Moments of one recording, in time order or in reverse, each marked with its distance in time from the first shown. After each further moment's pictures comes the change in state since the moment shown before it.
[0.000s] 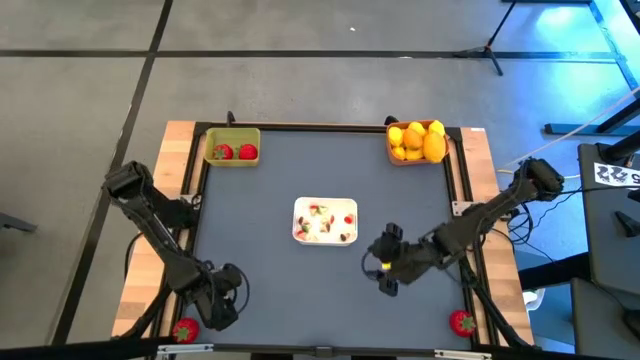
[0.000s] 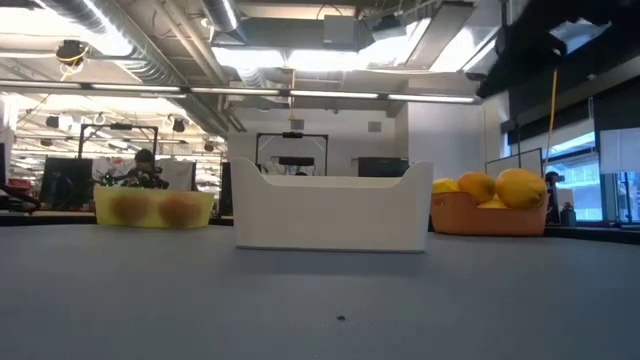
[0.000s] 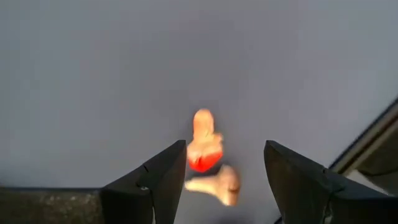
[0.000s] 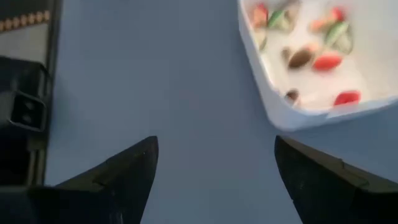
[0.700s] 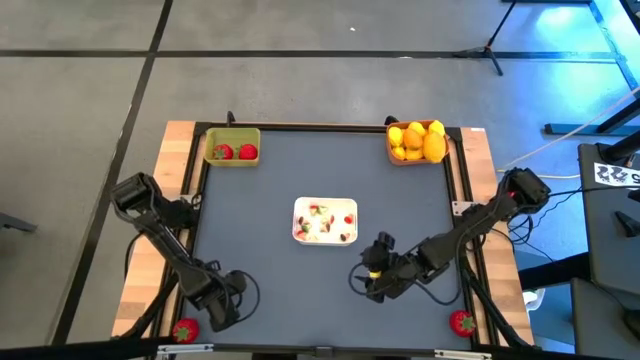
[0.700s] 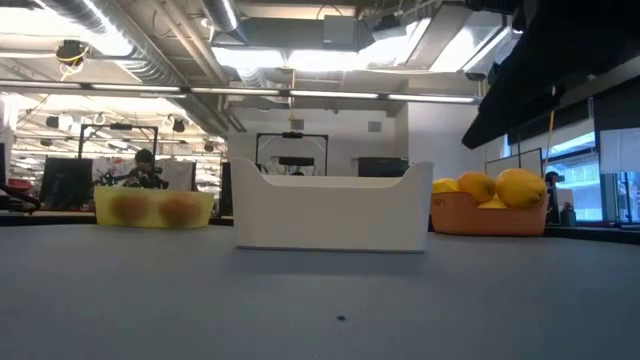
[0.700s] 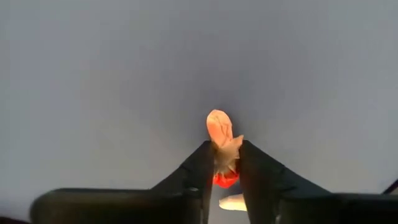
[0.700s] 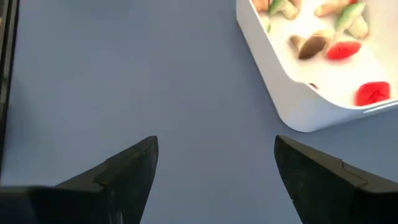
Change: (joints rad) left arm 0.026 0.134 -0.007 0.008 0.093 0.228; right arm 0.033 0.180 -0.001 0.119 0.084 0.067
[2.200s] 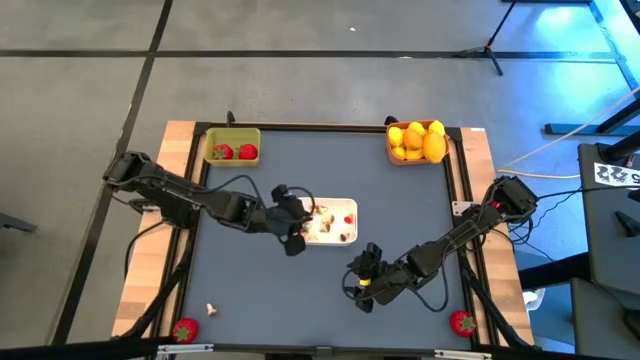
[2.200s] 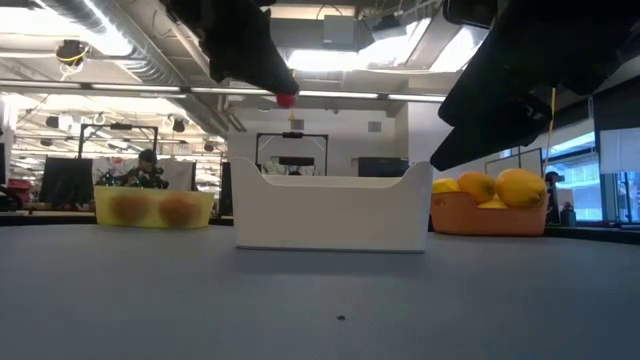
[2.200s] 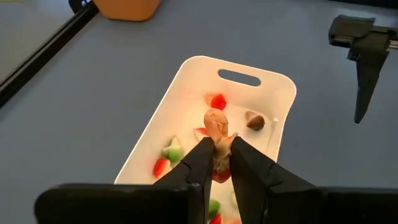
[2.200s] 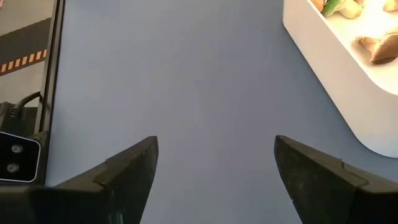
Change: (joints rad) left arm 0.654 -0.229 0.052 0.498 -0.610 0.960; right arm 0.000 0.129 0.000 0.266 -0.032 0.026
